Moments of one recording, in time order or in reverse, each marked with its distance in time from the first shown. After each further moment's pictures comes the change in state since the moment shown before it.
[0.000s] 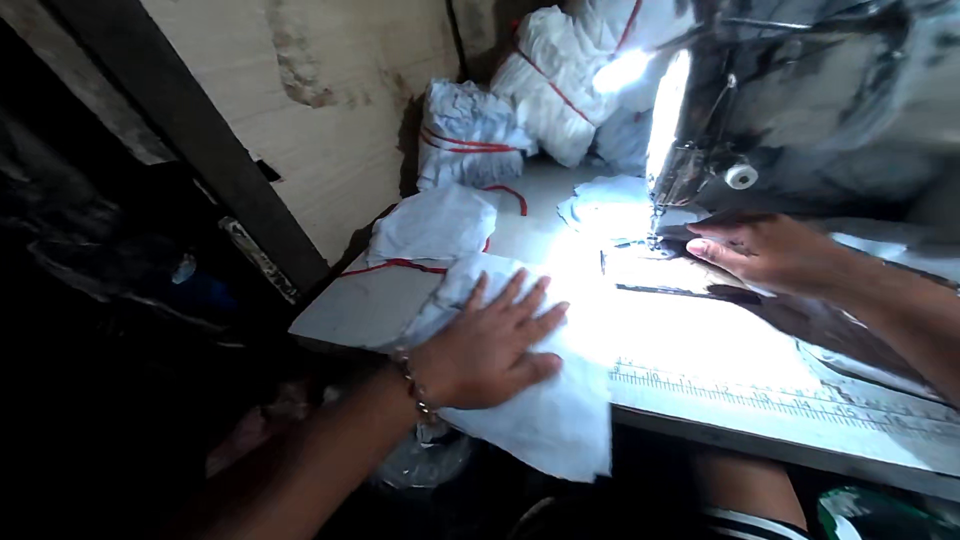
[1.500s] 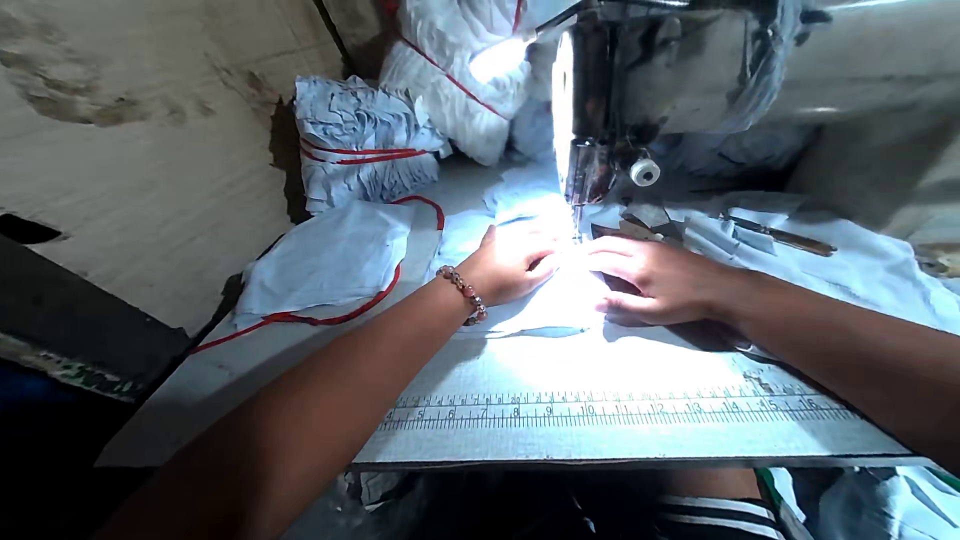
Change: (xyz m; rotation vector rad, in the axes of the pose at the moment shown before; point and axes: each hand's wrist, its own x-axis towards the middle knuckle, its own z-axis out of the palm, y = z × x) left_hand 0.161 0.006 -0.032 -0.134 0.056 0.203; right_hand 0.000 -0.015 0.030 0.089 -0.025 -0.251
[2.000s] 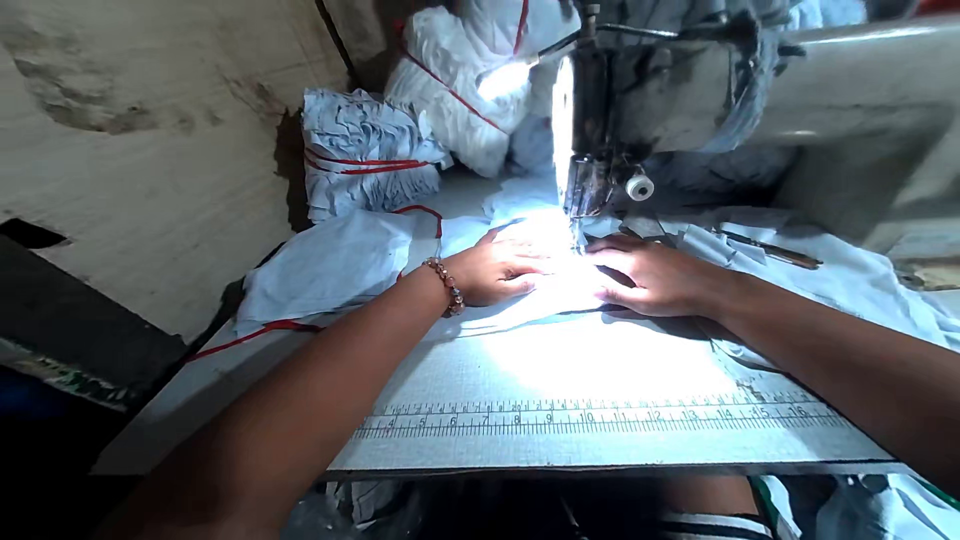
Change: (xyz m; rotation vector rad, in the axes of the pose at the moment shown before) left_hand -0.001 -0.043 -0.004 0.027 -0.064 0.285; right_hand -0.001 0.008 -0.004 -0.006 -0.128 0.256
